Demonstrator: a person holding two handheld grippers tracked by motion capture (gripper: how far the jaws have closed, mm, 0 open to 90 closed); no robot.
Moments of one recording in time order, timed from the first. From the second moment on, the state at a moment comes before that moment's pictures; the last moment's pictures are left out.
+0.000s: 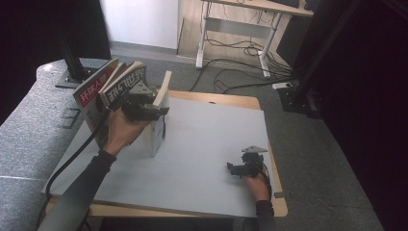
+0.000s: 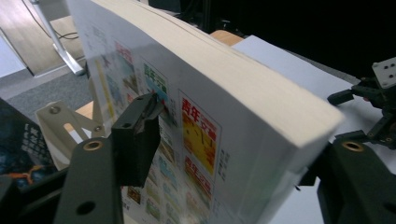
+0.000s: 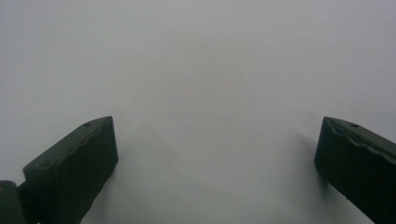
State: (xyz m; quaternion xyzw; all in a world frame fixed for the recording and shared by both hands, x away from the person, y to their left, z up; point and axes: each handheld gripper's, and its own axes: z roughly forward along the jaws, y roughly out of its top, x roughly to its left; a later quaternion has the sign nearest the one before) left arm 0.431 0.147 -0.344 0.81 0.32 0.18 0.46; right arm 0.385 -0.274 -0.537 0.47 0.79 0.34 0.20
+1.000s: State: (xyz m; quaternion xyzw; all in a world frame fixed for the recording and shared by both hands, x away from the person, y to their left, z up) left arm 0.396 0.167 -0.354 0.80 0.30 0.15 0.49; right arm 0.384 -0.274 -0.537 0.47 0.79 0.34 0.20
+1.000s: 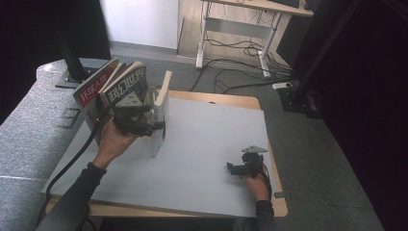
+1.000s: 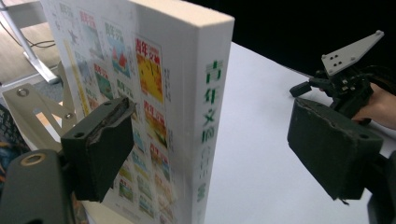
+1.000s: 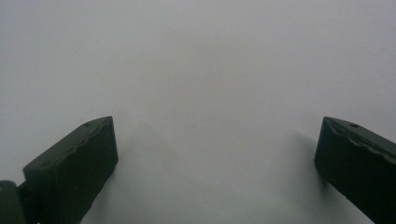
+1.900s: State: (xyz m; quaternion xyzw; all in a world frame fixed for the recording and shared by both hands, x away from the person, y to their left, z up) left arm 0.367 0.207 -0.382 0.80 0.29 0.14 0.51; right arm 0.384 -0.273 -0.537 0.47 0.79 0.34 0.20
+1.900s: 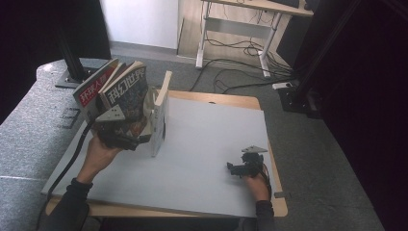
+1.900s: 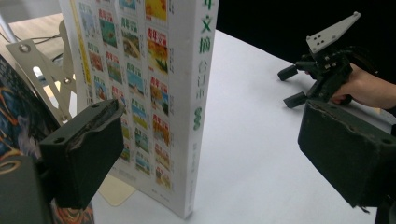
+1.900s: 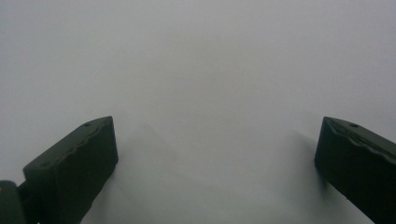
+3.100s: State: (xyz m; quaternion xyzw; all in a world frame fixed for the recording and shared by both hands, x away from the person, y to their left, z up) left arm 0.355 0.215 -0.444 0.82 0.30 0.10 0.48; right arm 0.385 -0.273 -0.537 0.47 0.79 0.34 0.20
